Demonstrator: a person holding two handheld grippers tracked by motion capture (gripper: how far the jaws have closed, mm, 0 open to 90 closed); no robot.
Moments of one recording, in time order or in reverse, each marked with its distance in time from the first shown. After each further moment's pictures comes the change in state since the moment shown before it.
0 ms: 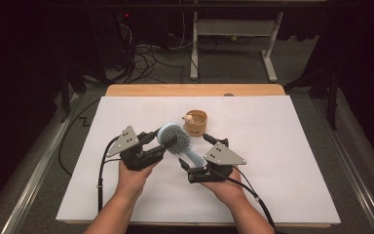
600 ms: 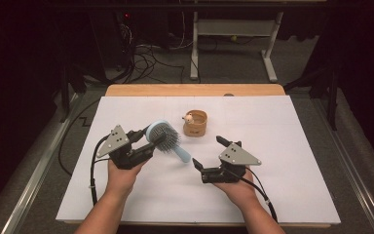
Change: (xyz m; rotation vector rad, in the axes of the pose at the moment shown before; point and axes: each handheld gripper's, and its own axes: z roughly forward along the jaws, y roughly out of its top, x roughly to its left) left arm 0.013 0.001 -0.020 0.013 0.075 0.050; right arm -0.023 -0.016 -0.021 0.038 -0.035 0.054
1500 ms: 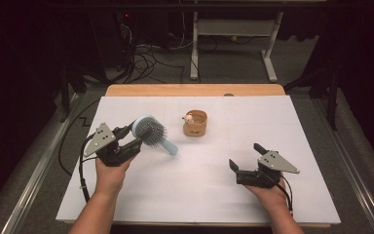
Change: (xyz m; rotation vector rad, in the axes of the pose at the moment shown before) left arm 0.017 0.004 -0.021 -0.018 0.102 0.024; right arm -0.060 -0.051 -0.057 0.044 -0.173 0.111
